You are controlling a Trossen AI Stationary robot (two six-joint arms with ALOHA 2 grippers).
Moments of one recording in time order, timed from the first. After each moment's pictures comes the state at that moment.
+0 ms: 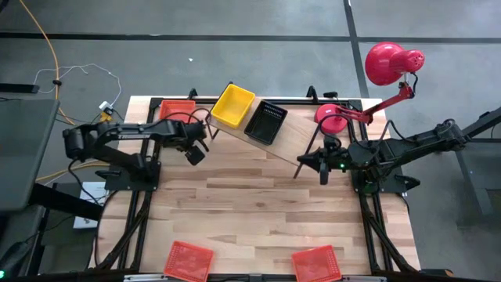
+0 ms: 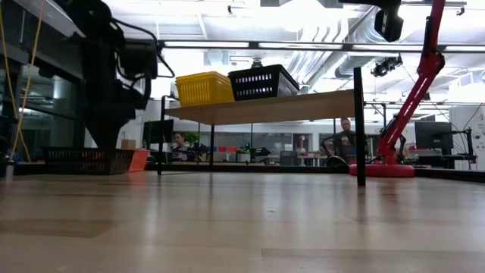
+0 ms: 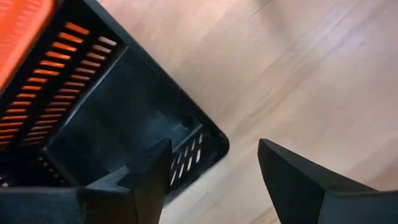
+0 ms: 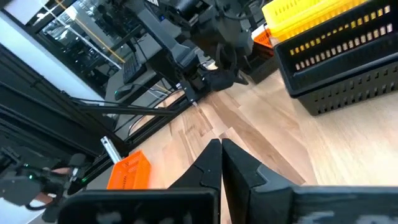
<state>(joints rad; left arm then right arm) 0.53 1.30 0.68 -0.81 -0.25 -0.32 0.27 0.82 0.71 -0.15 0.39 0.70</state>
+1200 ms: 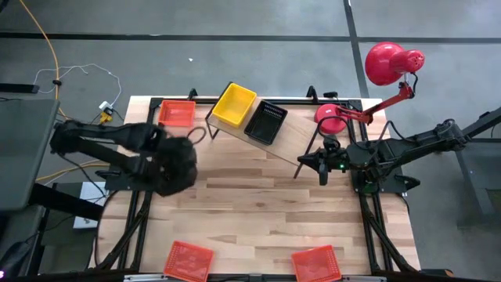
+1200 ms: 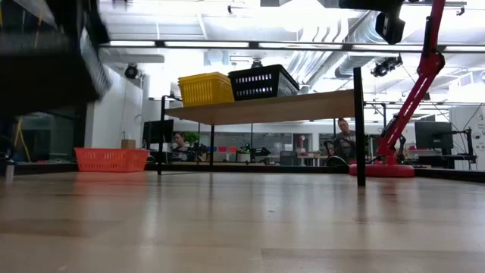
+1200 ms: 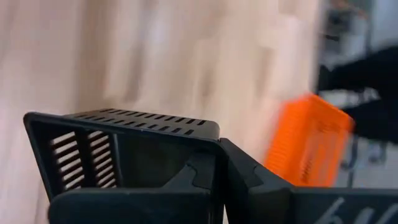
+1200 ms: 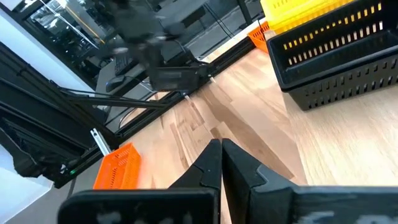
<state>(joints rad) 0.00 1.07 1.08 -1.14 0.24 -0.37 0.27 0.82 0.71 -0.18 0.39 0.67</state>
